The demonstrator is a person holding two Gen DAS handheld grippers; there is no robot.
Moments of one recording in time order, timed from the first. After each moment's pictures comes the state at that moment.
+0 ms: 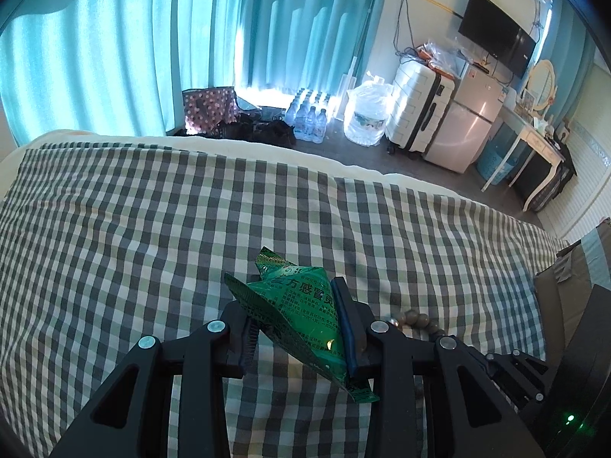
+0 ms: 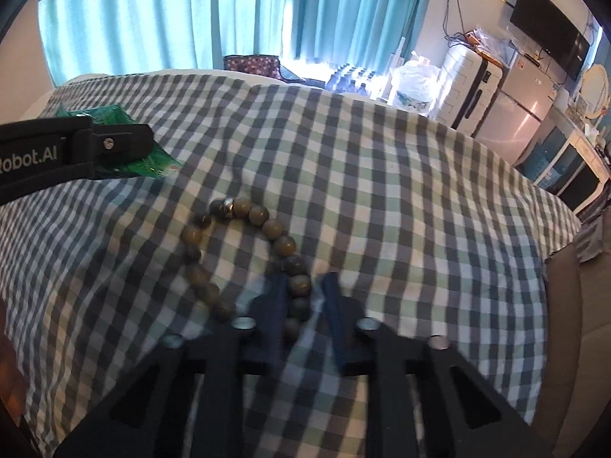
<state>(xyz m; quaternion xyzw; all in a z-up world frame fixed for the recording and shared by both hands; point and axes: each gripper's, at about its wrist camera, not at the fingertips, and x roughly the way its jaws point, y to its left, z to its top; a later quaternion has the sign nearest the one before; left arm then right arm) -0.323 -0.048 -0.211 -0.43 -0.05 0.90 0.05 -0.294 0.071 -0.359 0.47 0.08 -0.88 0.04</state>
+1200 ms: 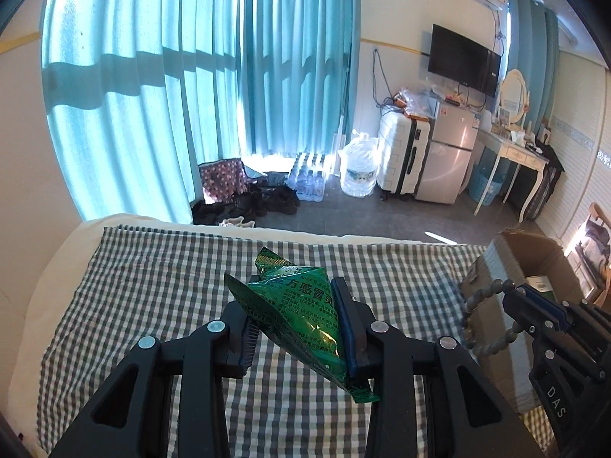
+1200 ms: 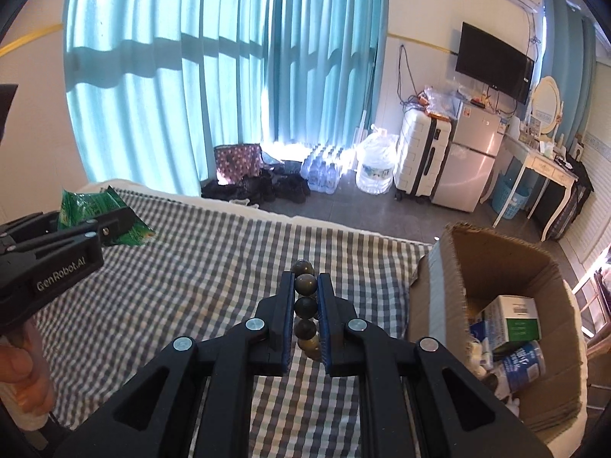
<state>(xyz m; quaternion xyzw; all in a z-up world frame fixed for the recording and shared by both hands) -0.180 -0.038 -0.047 -0.33 0.00 0.94 0.04 -0.172 0.107 -0.159 0.33 0.03 -0.94 0.01</state>
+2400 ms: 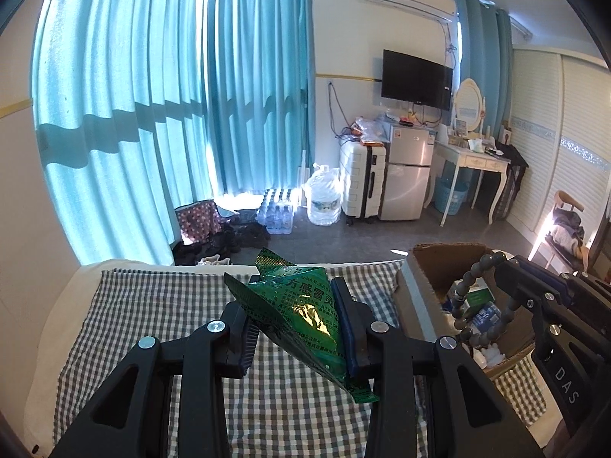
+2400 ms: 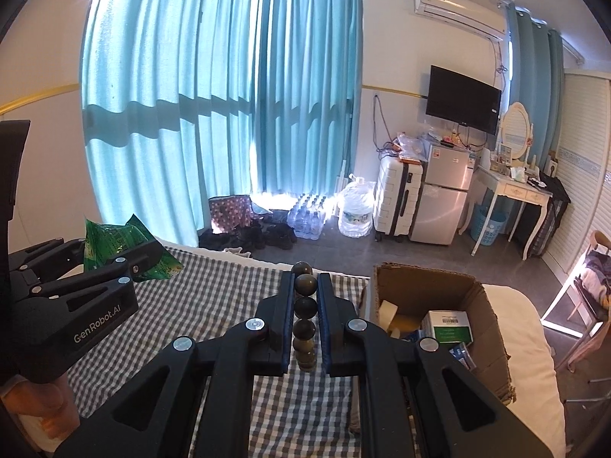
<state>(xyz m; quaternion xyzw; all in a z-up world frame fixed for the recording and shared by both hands) -0.088 0.031 0.034 -0.27 0.03 0.96 0.10 -0.047 0.147 -0.053 0.25 0.02 -0.97 -0.01</state>
